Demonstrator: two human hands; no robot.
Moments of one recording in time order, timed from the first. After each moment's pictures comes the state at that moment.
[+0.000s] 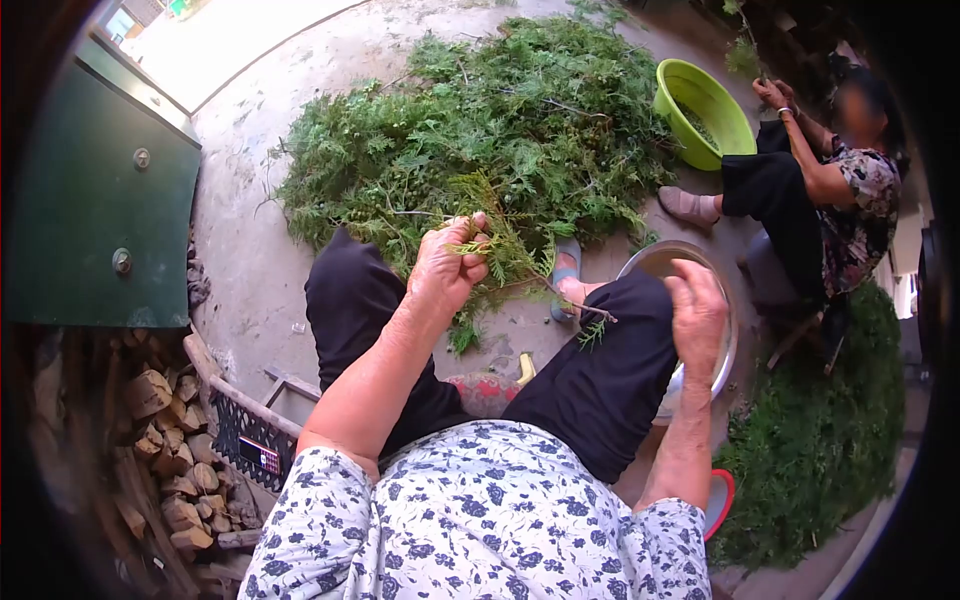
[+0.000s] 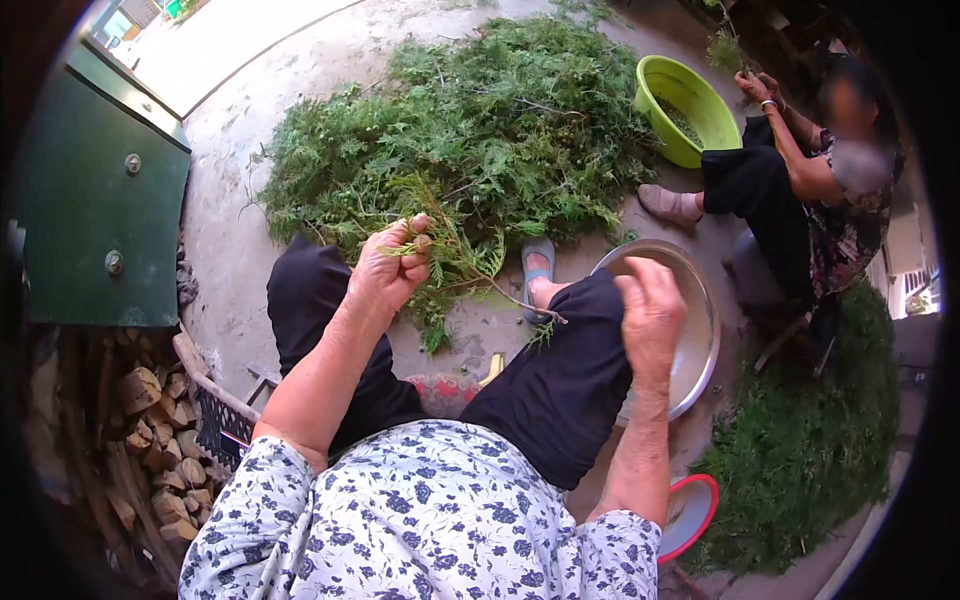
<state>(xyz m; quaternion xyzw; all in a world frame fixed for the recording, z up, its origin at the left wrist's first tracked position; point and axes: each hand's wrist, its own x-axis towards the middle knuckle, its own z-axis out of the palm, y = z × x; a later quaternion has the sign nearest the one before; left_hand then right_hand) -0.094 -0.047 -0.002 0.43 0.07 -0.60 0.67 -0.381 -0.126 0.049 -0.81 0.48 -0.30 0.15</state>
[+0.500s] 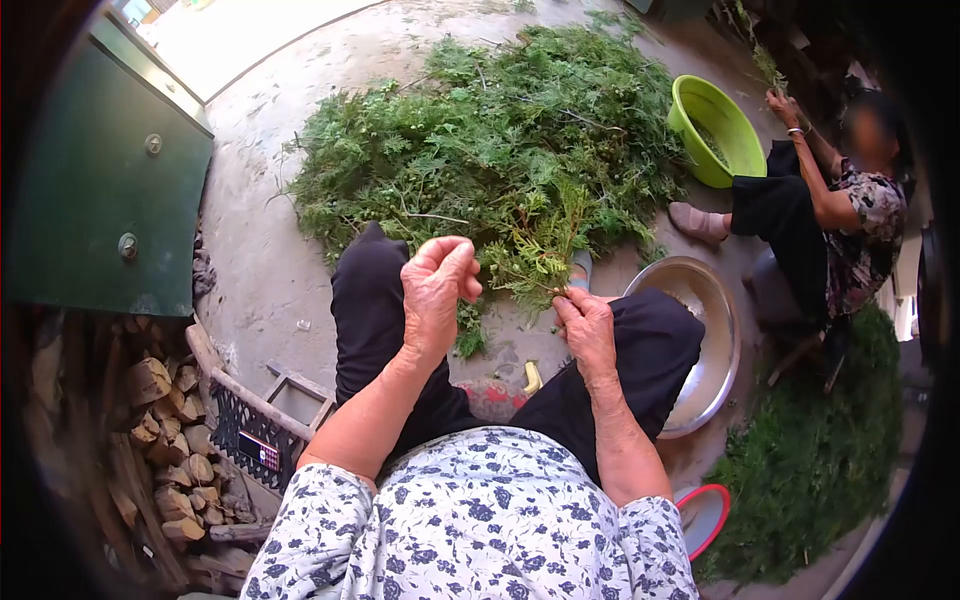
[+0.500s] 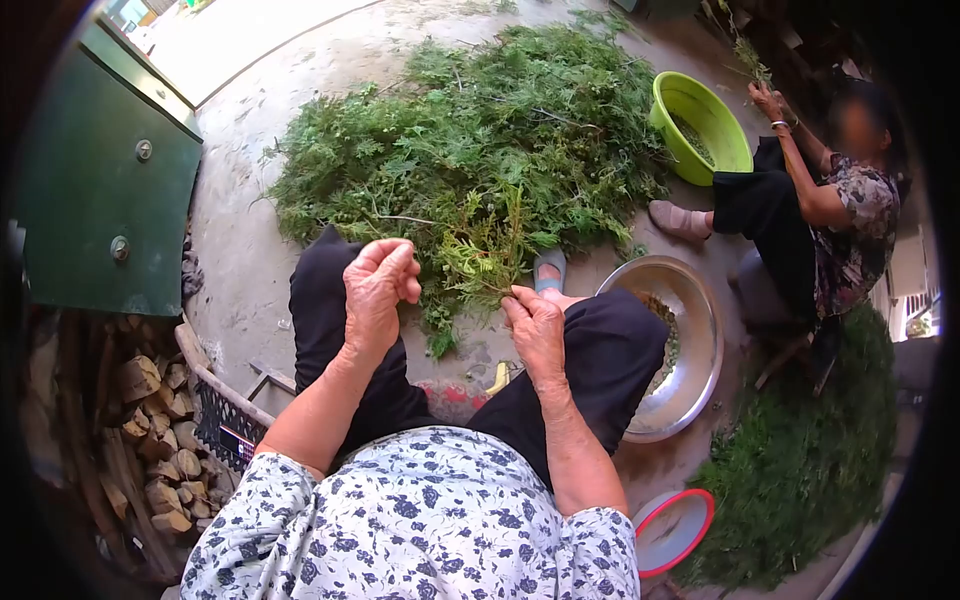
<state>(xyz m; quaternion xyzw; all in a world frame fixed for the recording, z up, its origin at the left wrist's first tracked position) -0.099 -0.002 -0.001 0.55 -0.13 -0.42 0.71 -0.285 -0.075 -0.041 -0.64 0.50 -0.24 0.53</state>
